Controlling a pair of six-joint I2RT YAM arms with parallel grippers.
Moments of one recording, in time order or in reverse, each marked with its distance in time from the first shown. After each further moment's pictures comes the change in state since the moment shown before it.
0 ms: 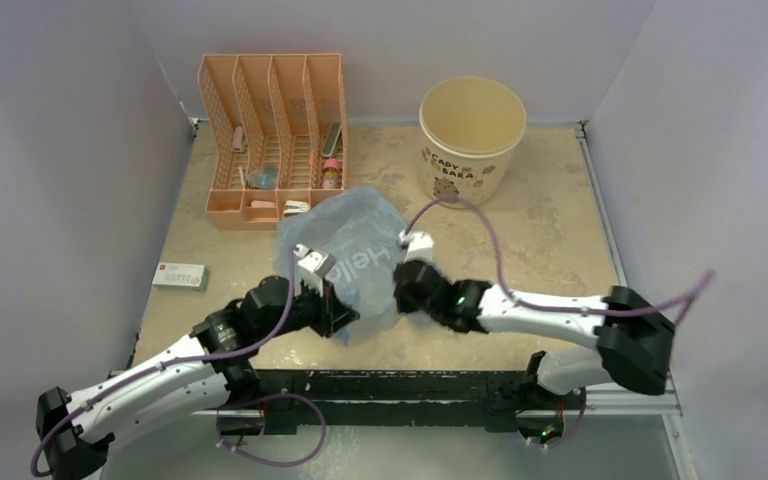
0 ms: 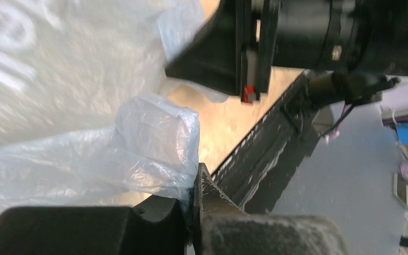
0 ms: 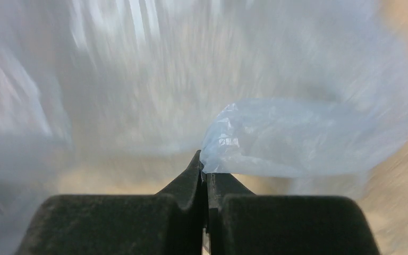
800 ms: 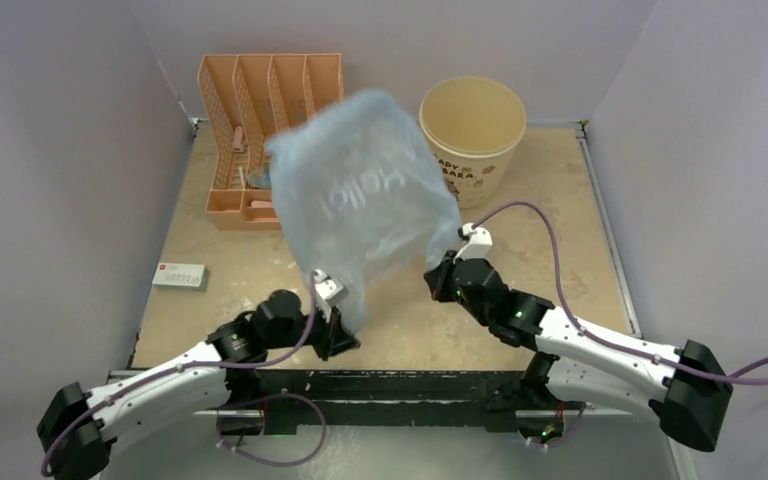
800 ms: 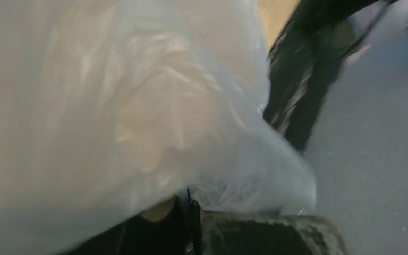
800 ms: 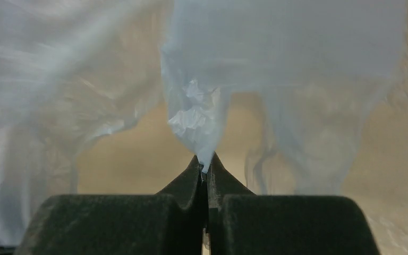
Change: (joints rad) left arm 0.027 -0.006 -0.090 0.237 0.244 0.191; right arm -0.244 -0.530 -0.196 0.208 -0.005 -0.012
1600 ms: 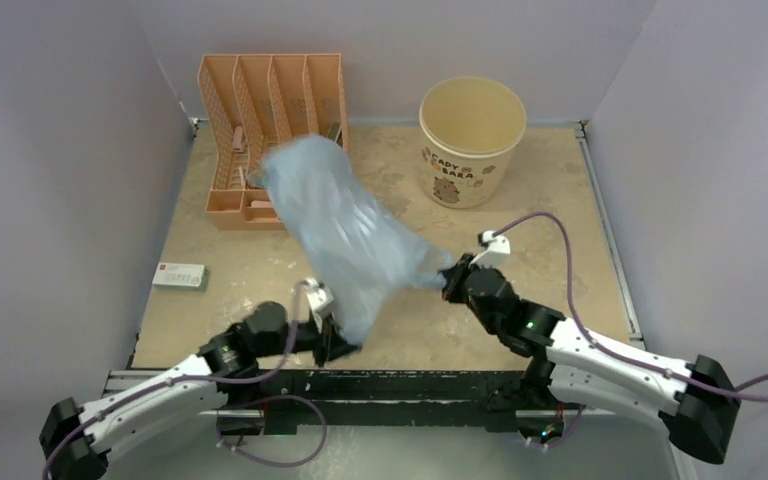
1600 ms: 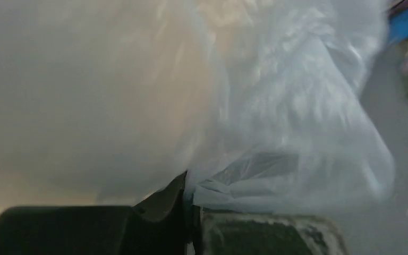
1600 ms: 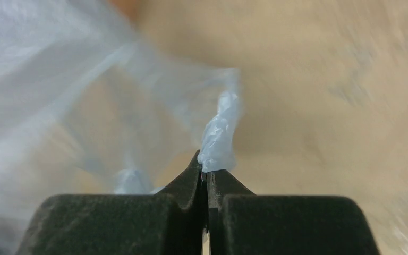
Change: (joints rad) left arm -0.030 -0.179 -0.015 0.081 0.027 0.042; right arm -0.001 -0.108 -0.074 0.010 0.130 0.040
